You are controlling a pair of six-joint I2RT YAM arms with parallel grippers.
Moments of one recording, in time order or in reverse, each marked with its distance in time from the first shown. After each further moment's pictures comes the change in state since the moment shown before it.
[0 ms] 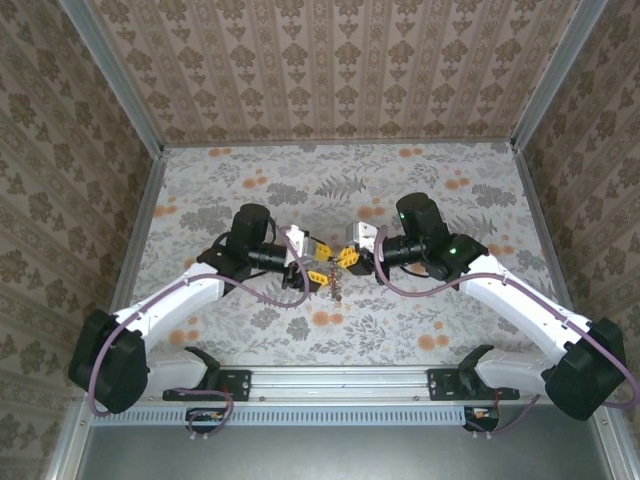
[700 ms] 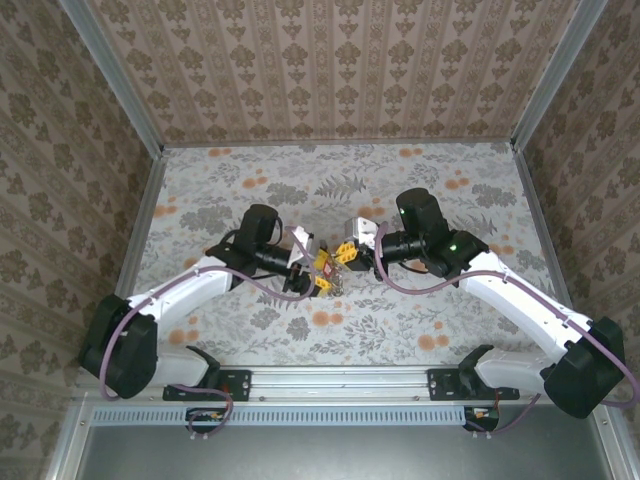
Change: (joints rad) left arm 0.008 0.084 0.019 -0.060 0.097 0.013; right arm 0.000 0.011 0.038 0.001 -0.009 0.000
